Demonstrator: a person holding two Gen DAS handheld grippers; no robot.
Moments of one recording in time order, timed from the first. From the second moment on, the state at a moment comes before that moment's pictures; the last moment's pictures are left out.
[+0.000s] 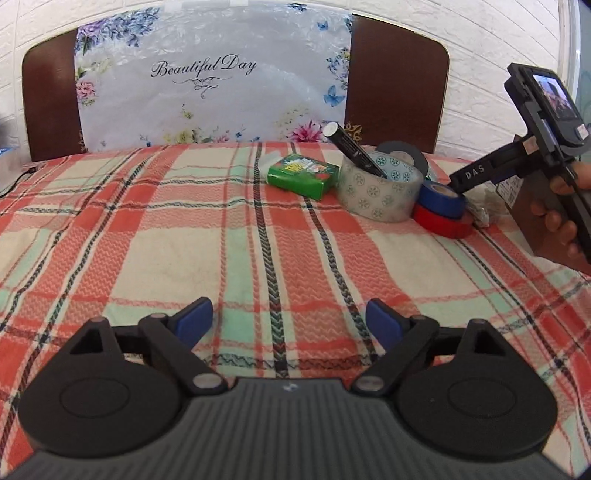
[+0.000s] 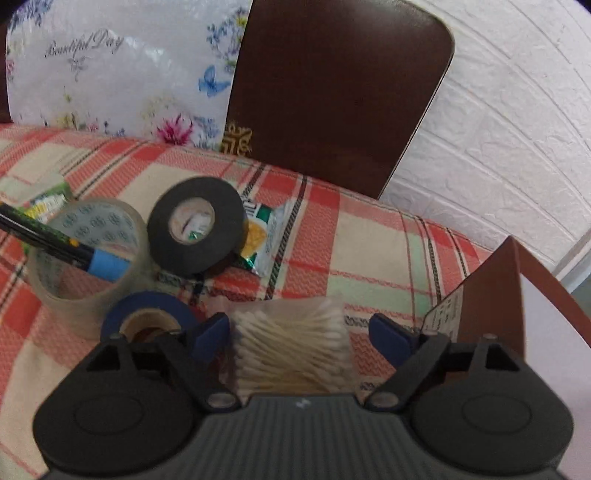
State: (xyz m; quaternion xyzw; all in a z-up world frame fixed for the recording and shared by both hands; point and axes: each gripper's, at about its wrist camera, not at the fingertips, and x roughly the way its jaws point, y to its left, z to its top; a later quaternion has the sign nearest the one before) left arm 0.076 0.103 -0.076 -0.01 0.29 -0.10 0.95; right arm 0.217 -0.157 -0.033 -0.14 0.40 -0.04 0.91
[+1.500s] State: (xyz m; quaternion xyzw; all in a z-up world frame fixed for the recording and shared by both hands) left arm 0.171 -0.032 -0.052 -0.12 0.42 -0.29 0.85; right arm 0.092 -0.187 -0.047 -0.04 0.35 0.09 0.93
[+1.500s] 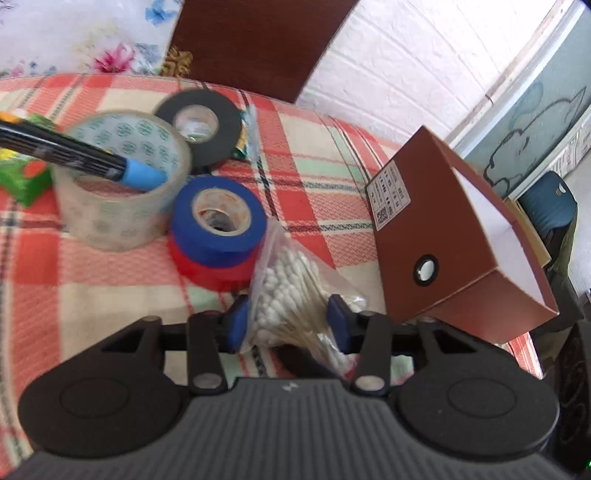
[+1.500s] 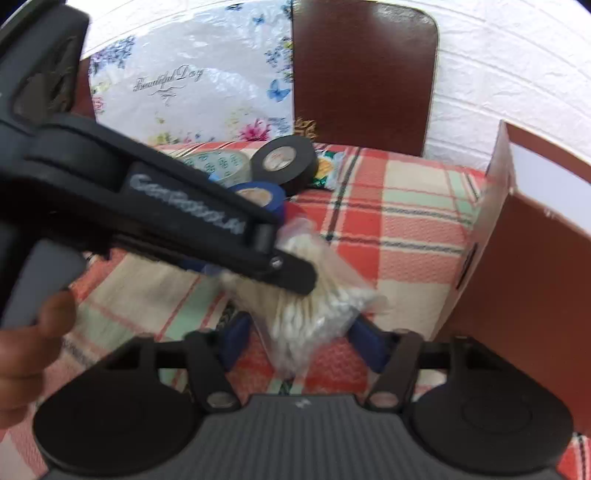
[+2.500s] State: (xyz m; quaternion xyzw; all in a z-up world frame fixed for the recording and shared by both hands) left arm 0.109 -0.116 0.053 0.01 0.24 -0.32 0.91; right arm 0.002 -0.315 0.006 0.01 0.16 -0.17 0.97
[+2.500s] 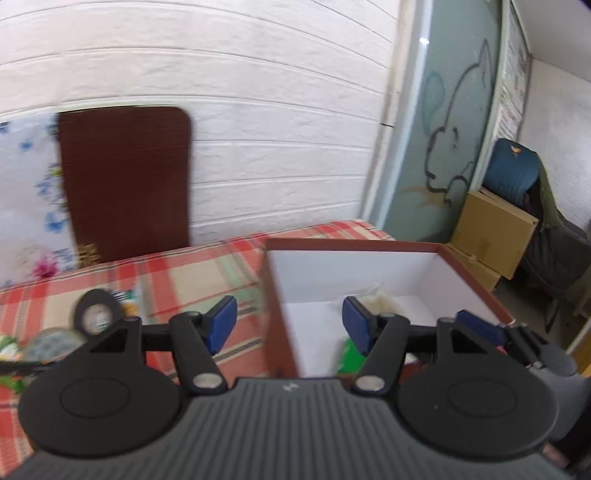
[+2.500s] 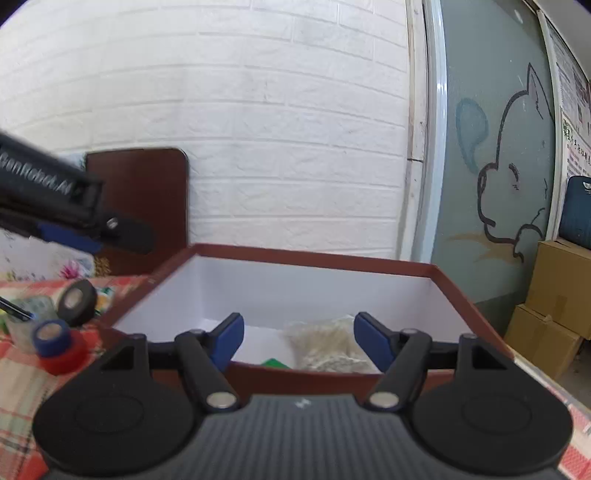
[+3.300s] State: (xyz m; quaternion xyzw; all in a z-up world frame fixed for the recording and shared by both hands) left arm 0.112 0.095 -0.067 -0.03 0.33 -0.11 0.94; right arm 0.166 -0.131 -0.036 -0.09 0.31 0.12 0.94
